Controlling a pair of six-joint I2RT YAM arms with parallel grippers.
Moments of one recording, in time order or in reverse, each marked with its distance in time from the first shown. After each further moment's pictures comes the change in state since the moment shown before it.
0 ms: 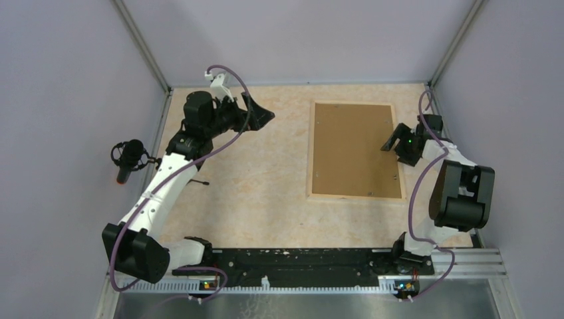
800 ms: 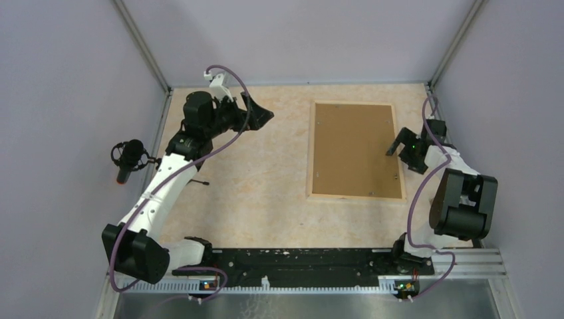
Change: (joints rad) left arm 0.000 -0.005 0.000 -0.002 -0.024 0.008; right arm -0.026 -0.089 -0.067 -0.024 0.113 -0.016
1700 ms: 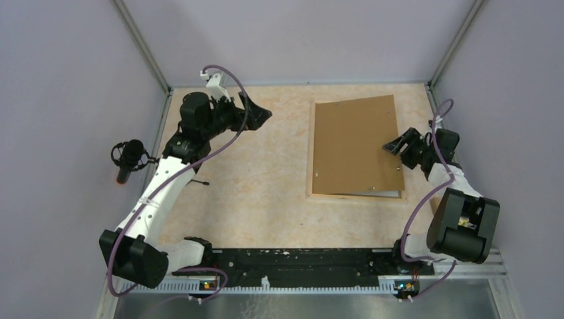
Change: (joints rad) left arm 0.000 -0.028 0.005 -0.008 -0.022 0.018; right arm -0.081 -0.161 -0.187 0.310 -0.446 0.121
